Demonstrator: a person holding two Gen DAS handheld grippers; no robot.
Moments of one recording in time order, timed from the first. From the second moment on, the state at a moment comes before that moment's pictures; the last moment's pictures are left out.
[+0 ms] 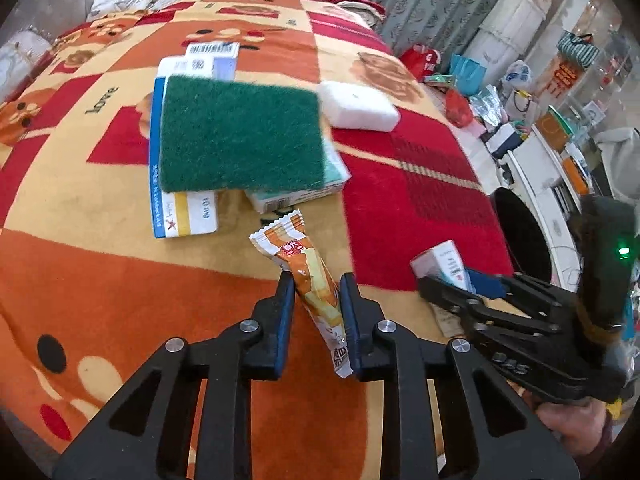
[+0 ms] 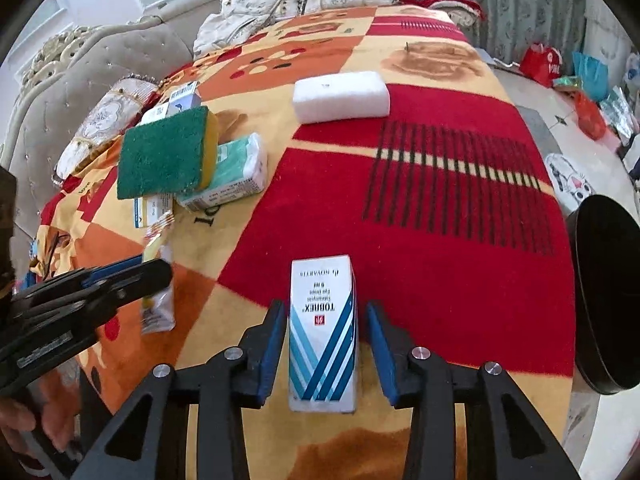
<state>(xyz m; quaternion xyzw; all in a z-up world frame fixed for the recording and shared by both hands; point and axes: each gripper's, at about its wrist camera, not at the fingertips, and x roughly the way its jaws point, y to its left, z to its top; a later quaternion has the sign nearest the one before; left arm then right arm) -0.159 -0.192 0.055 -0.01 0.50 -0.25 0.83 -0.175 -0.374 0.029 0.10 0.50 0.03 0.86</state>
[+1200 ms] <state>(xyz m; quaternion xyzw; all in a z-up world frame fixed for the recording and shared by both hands) -0.187 -0.353 0.128 0.07 0.42 -0.36 0.83 -0.250 -0.499 0.118 0.15 0.38 -0.09 0.91</state>
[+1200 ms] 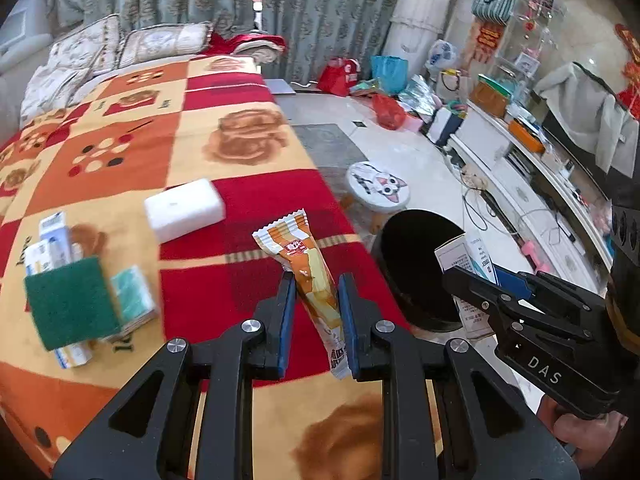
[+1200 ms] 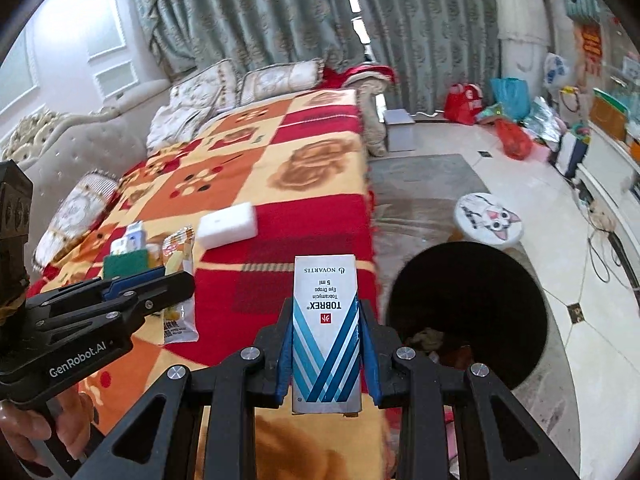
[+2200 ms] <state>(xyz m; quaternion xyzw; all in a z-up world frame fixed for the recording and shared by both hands) -0.194 -0.483 0.098 0.11 0.43 -0.42 0.79 -0.286 -0.608 0.079 0.20 0.39 -0.18 0.88</state>
